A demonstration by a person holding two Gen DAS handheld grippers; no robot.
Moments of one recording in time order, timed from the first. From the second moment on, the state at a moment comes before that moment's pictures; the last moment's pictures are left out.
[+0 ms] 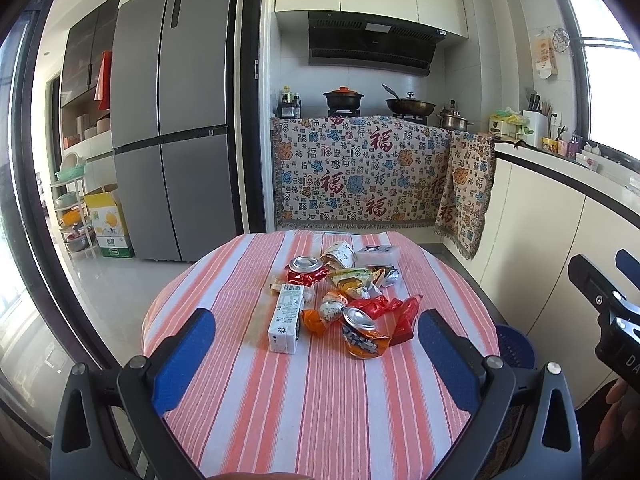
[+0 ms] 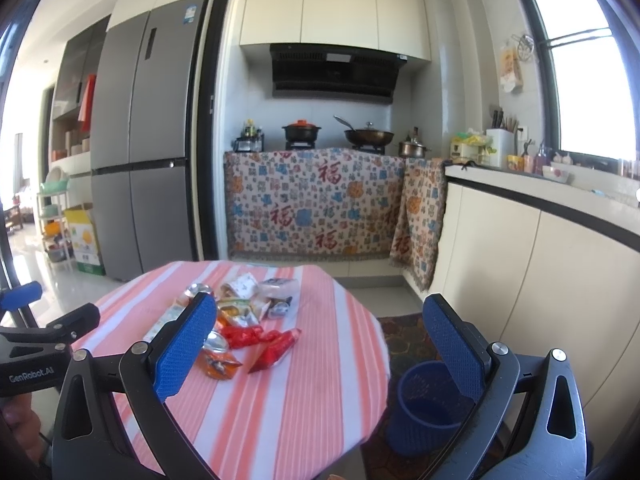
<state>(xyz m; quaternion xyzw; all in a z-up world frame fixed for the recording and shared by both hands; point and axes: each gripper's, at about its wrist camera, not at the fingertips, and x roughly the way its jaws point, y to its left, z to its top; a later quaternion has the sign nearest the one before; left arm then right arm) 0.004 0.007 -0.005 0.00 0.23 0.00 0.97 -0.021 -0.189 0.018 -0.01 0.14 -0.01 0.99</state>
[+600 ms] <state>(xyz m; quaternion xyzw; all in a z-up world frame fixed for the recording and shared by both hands) 0.016 0.015 -0.018 0.01 0.25 0.02 0.97 -0.012 -0.189 0.005 -0.01 0.16 -0.01 0.99</state>
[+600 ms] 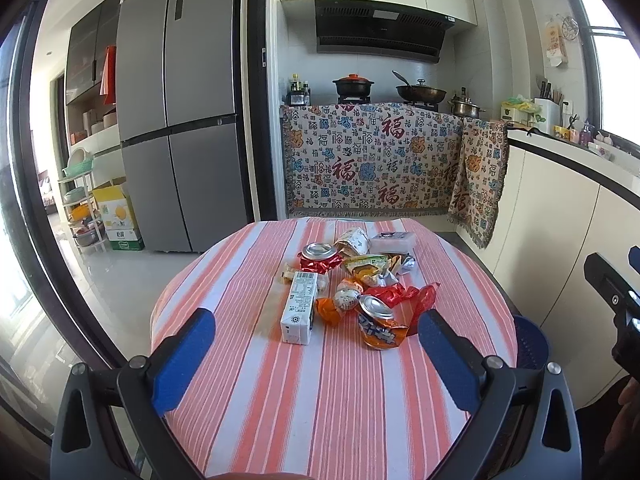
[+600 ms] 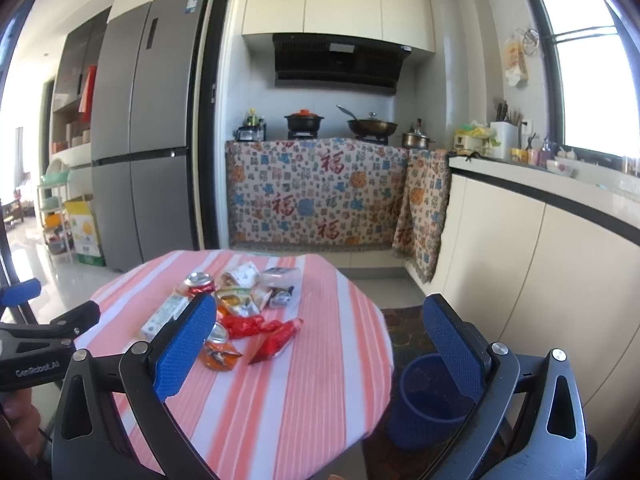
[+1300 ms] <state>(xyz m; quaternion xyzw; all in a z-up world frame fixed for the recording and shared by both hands) 0.091 0.057 -0.112 -0.01 0.37 0.01 0.93 0.032 -0.203 -0.060 0.00 0.25 -0.01 0.97</state>
